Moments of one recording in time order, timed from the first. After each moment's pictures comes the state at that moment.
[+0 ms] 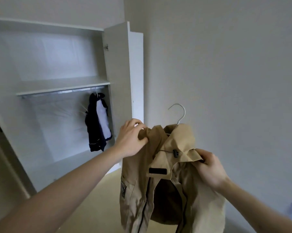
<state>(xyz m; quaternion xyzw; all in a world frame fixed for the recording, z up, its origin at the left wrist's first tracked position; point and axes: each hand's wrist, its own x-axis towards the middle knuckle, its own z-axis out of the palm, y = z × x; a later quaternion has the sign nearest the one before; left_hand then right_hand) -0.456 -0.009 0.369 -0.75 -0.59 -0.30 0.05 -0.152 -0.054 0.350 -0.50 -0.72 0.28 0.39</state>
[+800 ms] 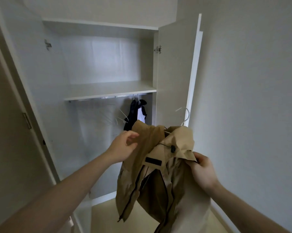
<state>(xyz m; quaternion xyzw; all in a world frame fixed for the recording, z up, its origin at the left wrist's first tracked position) -0.794 0.113 0.343 -0.61 -0.69 -0.38 -0.11 -0.485 0.159 0.325 -0.43 -0.68 0.43 0.41</state>
